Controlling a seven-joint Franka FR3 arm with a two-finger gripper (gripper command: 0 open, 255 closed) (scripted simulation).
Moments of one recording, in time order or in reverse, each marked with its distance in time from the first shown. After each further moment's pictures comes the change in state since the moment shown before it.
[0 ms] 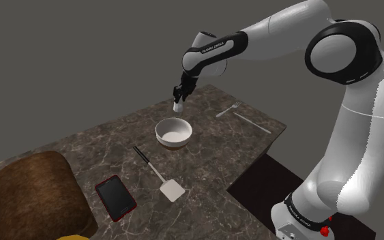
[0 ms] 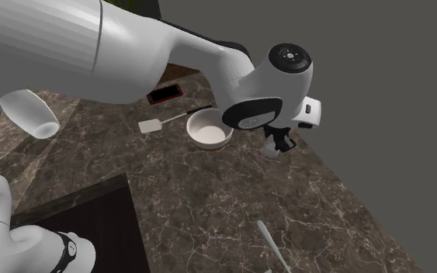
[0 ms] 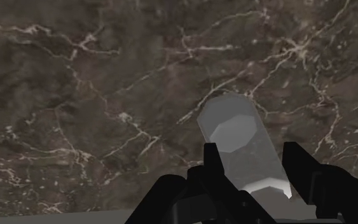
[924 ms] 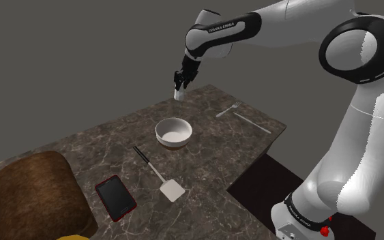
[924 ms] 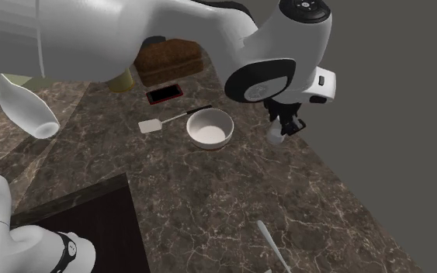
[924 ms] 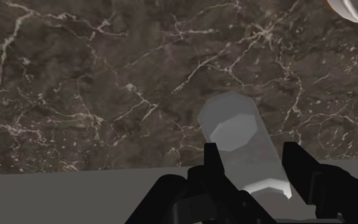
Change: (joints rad) arm 0.004 -0.077 -0.011 0.090 -0.035 -0.164 0.042
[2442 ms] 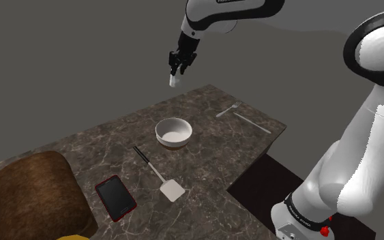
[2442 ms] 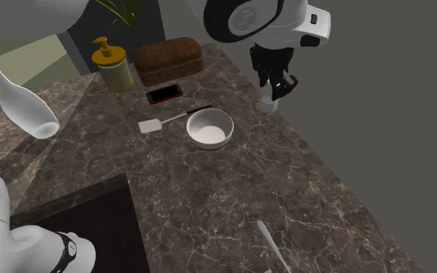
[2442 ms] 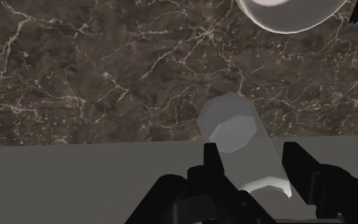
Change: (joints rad) arm 0.051 -0.108 0.025 0.097 -0.055 -0.191 0.128
